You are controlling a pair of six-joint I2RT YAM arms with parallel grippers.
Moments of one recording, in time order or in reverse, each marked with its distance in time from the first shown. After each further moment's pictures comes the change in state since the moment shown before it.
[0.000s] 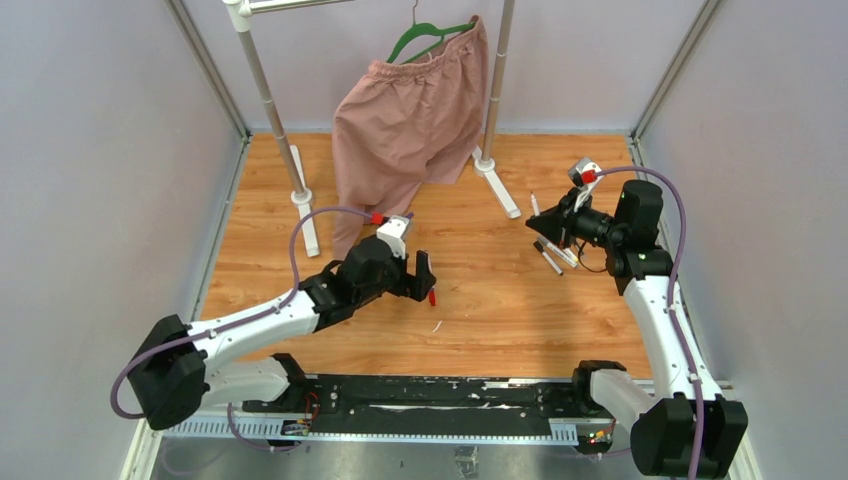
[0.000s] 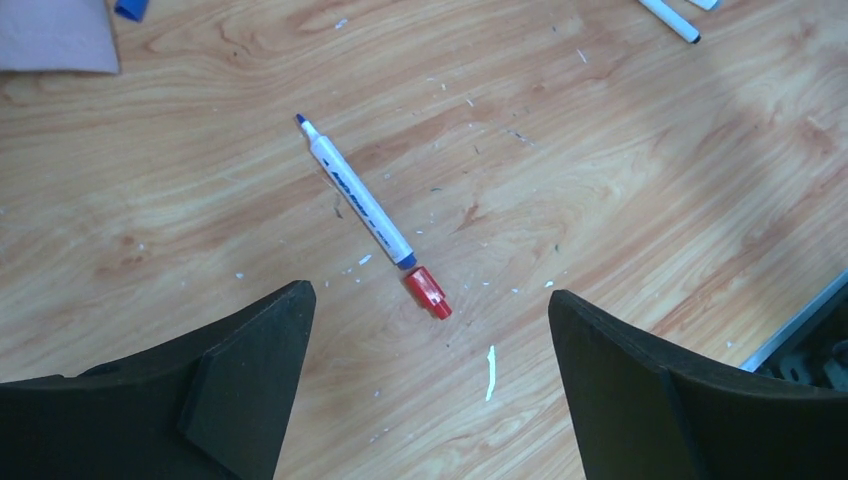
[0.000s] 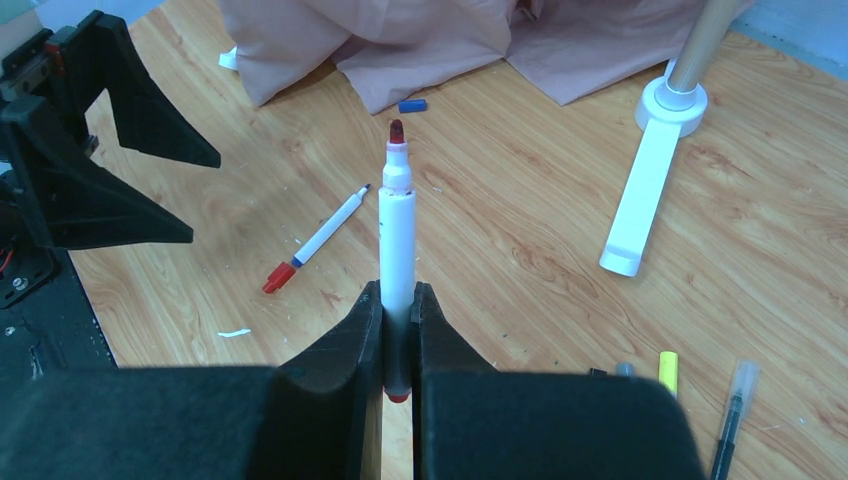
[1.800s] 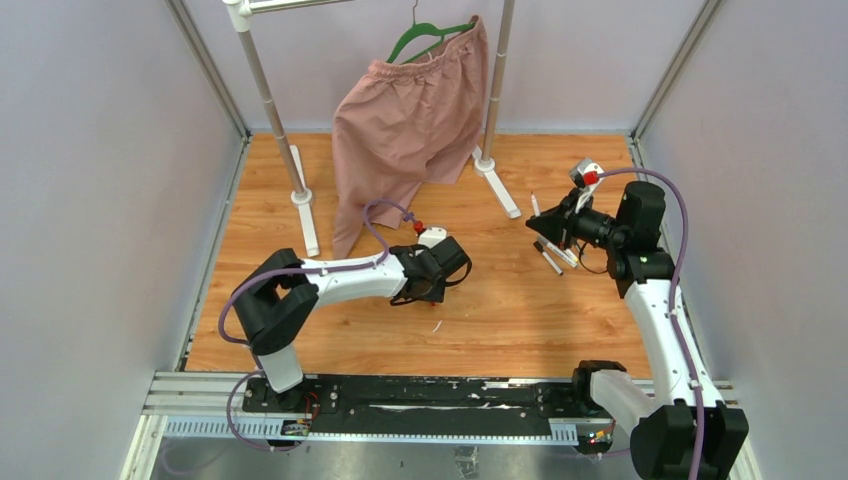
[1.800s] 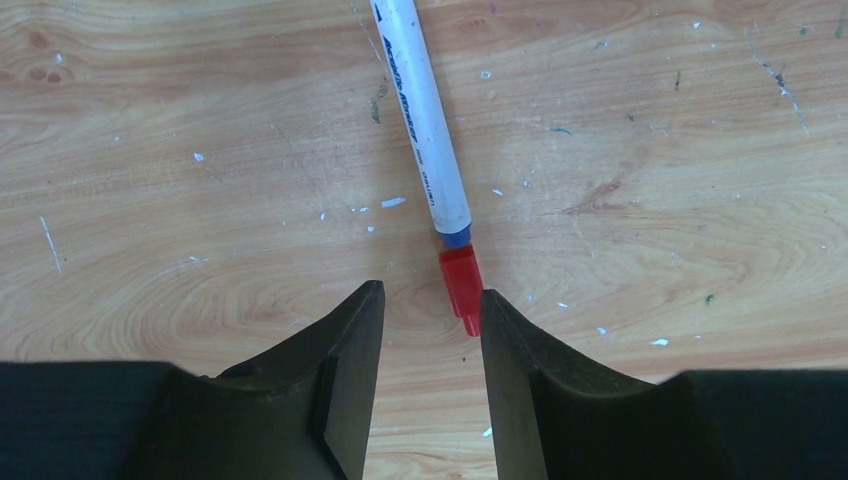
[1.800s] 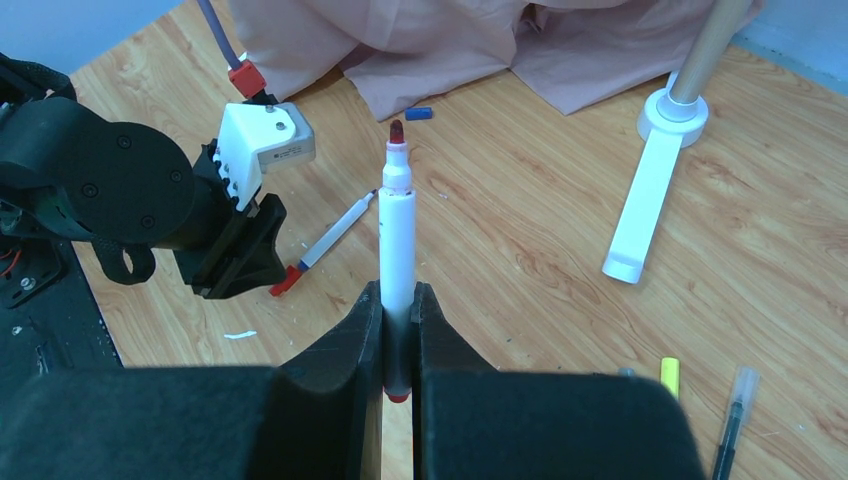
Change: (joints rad) left arm -0.137 0.619 0.477 -0.541 -0.265 -0.410; right arm 0.000 -0.021 -0.001 0.000 -0.011 0.008
